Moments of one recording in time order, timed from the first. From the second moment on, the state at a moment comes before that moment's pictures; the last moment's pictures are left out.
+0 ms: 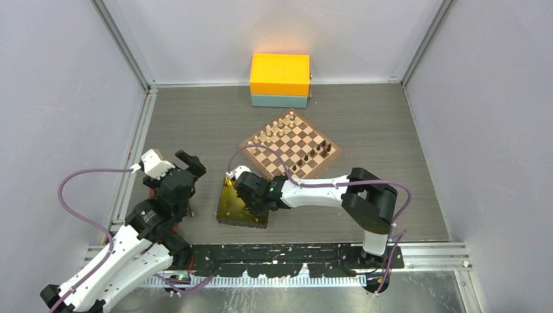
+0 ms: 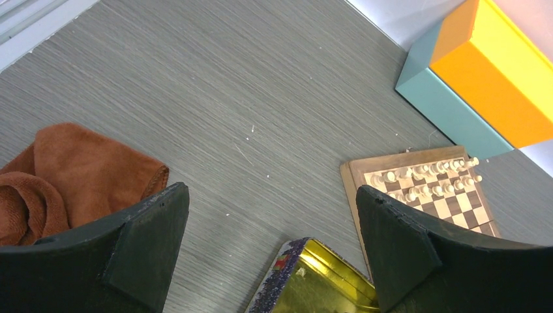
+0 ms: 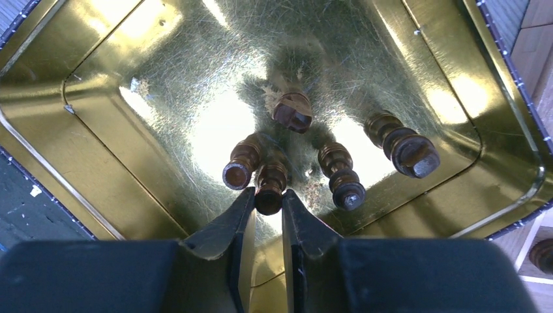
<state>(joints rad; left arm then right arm) -0.68 0.56 0.61 -0.55 -0.93 -0.88 1.18 1.81 1.16 -0.34 0.13 0.35</state>
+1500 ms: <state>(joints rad) -0.68 0.58 0.61 -0.55 -0.92 -0.88 1.03 1.44 1.19 -0.58 0.42 0.43</state>
